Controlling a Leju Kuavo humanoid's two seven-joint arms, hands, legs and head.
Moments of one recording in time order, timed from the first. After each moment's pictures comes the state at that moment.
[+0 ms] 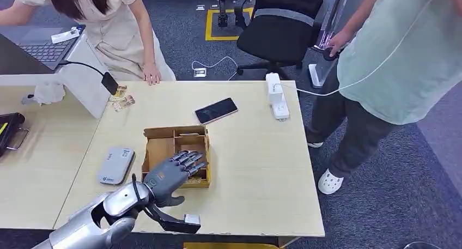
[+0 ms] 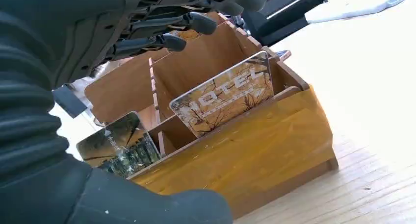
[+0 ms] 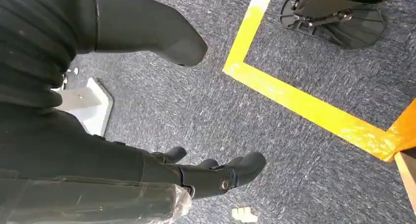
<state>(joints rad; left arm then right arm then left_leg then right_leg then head) -0.43 0.43 -1.01 -1.52 -0.95 -0.05 -0.08 -0.18 0.00 1.23 -0.16 -0.50 -0.40 -0.09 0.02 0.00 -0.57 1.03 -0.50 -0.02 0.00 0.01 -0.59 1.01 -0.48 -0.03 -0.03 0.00</state>
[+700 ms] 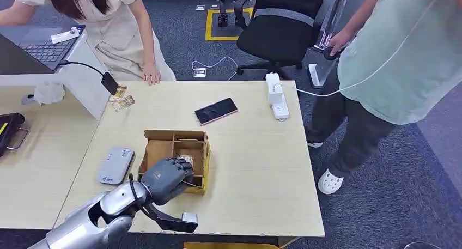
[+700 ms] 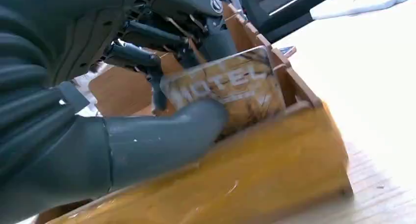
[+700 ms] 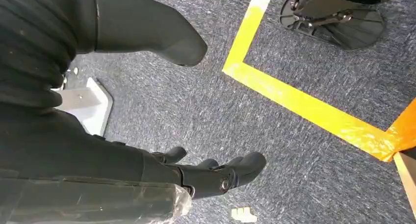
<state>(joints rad) -0.43 0.46 -1.01 -1.52 -0.92 -0.05 -0.08 -0.19 0.00 1.23 -0.16 -0.50 -0.39 -0.09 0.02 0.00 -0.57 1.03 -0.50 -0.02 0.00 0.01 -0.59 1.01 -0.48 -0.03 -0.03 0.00</state>
